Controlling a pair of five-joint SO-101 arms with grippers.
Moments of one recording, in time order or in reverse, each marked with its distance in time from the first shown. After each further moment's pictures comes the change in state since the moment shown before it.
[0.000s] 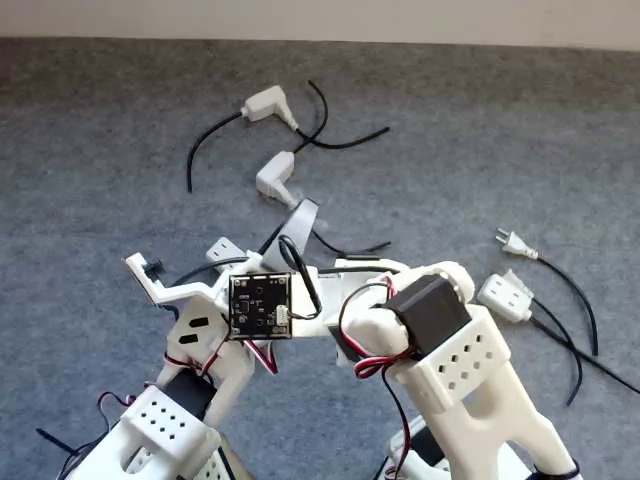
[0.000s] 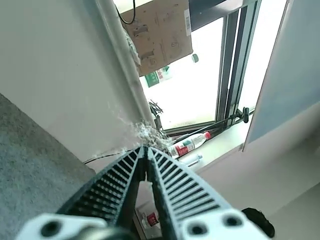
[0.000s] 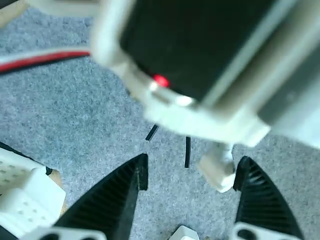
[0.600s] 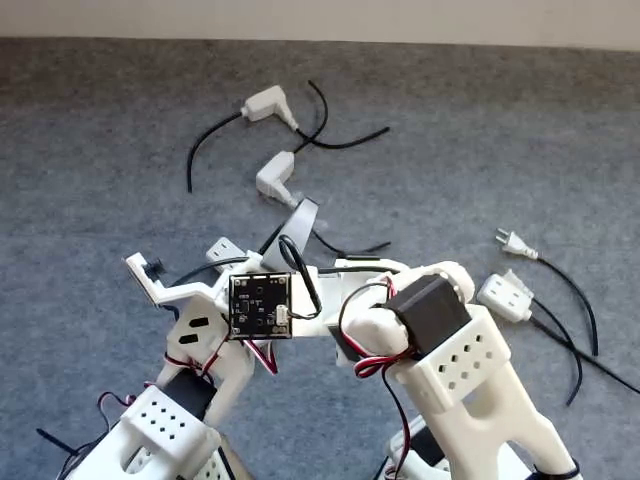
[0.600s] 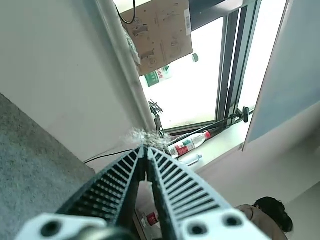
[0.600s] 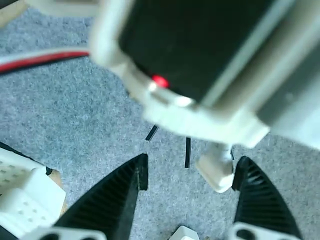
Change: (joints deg) left arm 0.0 0.0 0.0 0.0 0.0; right arm -0.1 0.0 0.0 0.0 -0.1
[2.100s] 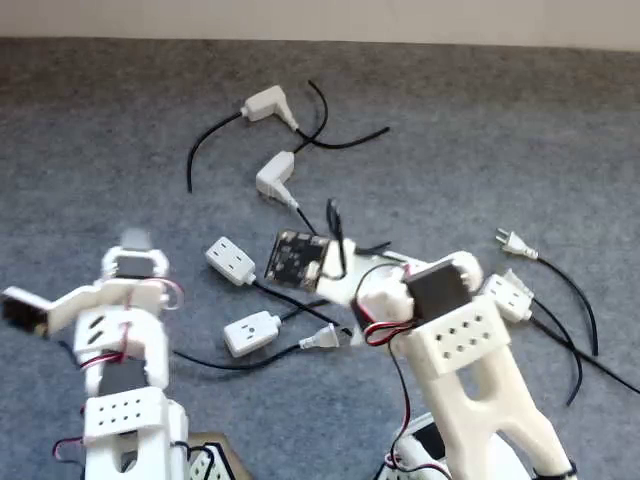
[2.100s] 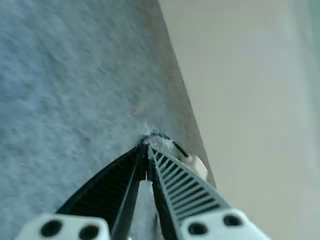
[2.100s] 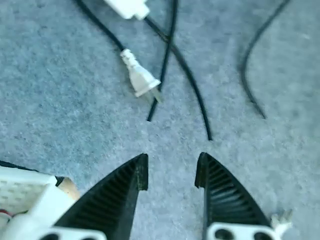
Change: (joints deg) left arm -48.0 0.0 0.0 38.3 0.0; right arm 8.8 -0.4 16.3 -10.1 -6.9
